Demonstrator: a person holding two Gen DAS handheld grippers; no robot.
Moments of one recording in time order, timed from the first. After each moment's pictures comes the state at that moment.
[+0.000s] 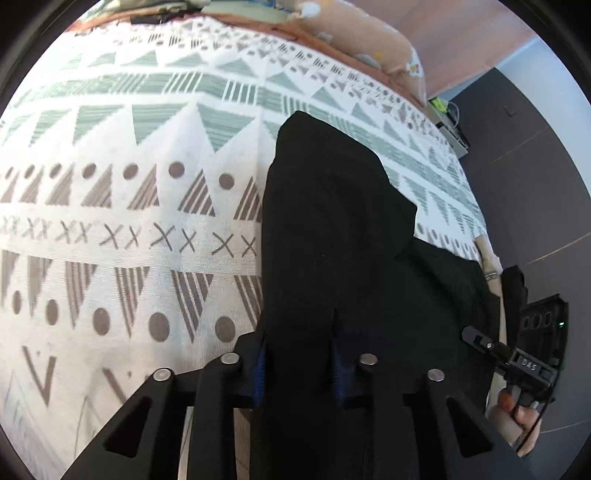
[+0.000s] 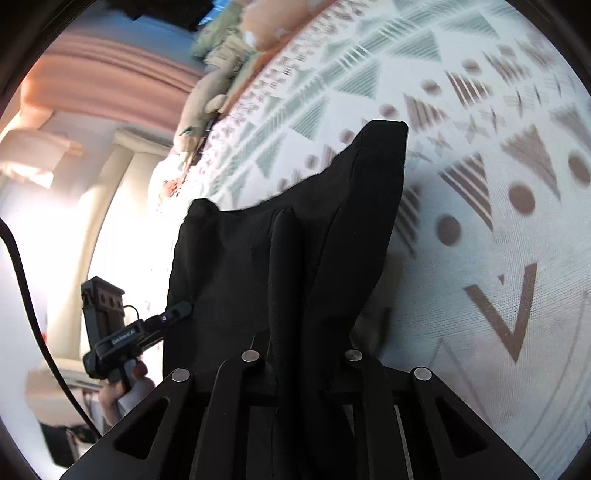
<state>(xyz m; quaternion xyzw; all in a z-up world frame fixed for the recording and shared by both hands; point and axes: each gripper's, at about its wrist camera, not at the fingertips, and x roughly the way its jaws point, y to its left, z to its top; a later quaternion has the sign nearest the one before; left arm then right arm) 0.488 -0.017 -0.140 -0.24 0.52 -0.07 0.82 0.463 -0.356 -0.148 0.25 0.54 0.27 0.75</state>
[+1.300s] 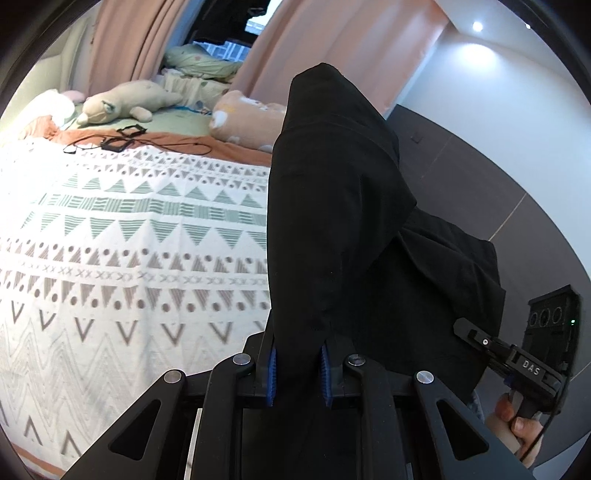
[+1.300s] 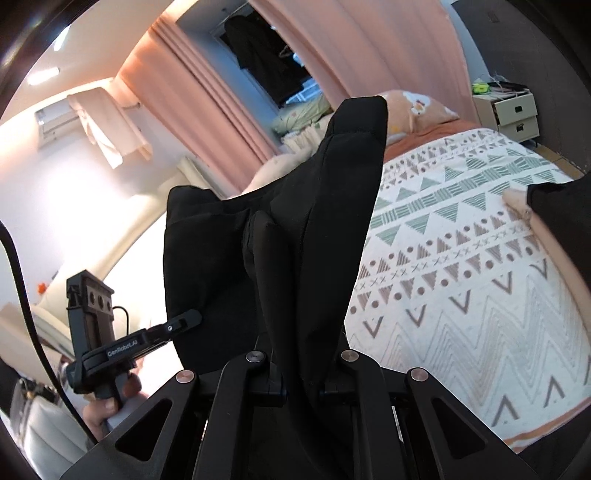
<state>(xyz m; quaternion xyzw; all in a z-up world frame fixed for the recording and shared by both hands) 0.311 -0.098 0.049 -0.19 0.35 -0.13 0.91 0.269 -0.392 0.054 0.20 0.35 0.28 0.87</state>
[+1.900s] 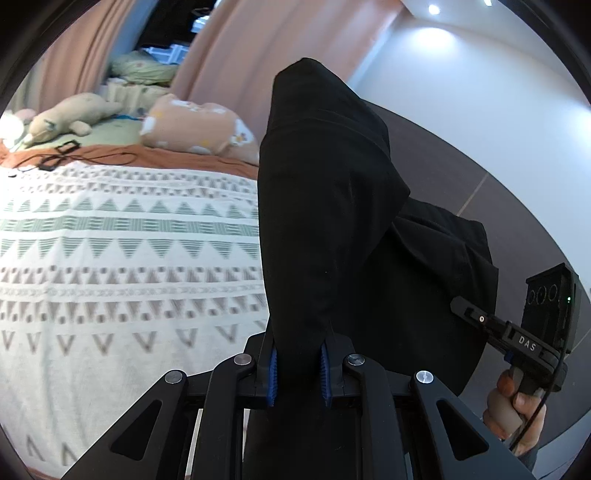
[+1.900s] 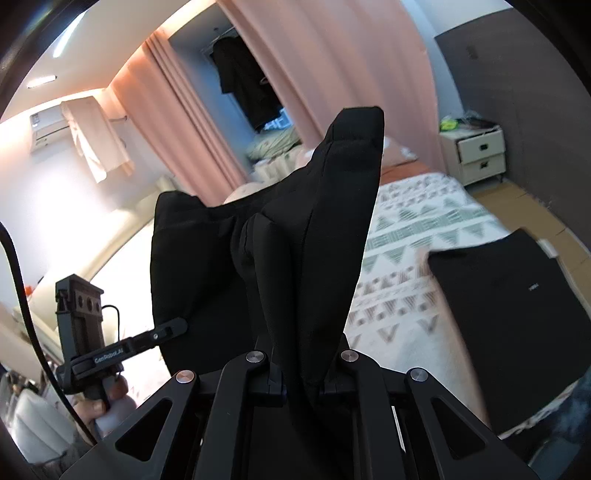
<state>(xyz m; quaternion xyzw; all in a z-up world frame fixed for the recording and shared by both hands) 0.335 -0.272 0.088 -0.18 0.34 -0.21 0.90 0.272 -0.559 0.120 0.15 0.32 0.23 0.91</state>
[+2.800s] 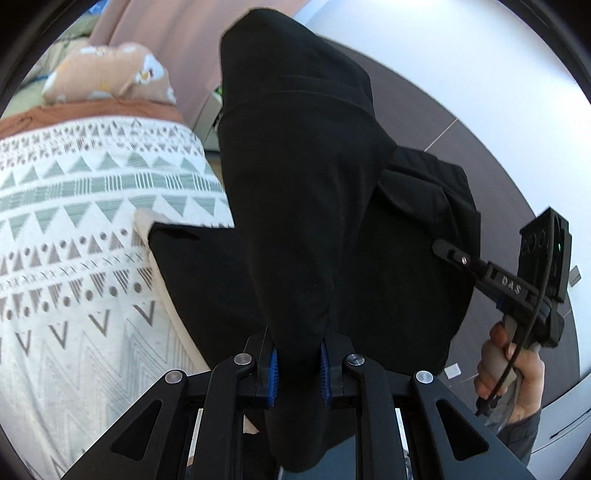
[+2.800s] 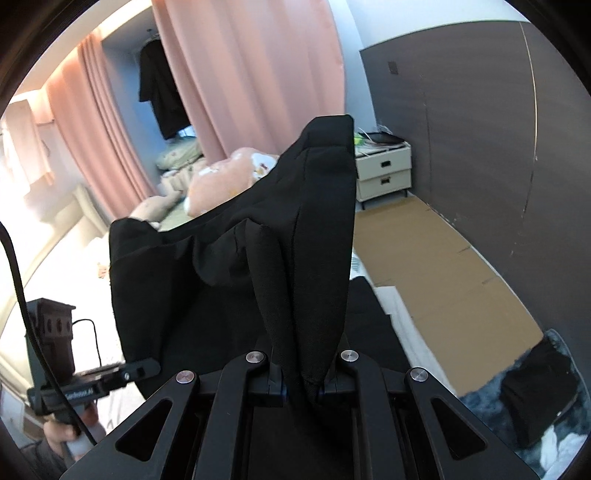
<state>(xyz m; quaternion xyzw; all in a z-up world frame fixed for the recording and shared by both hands) 0.431 -0.497 0.065 -0.19 0.43 -0.31 0.83 0.348 -0.754 0.155 0.10 0.37 0.07 0.92</state>
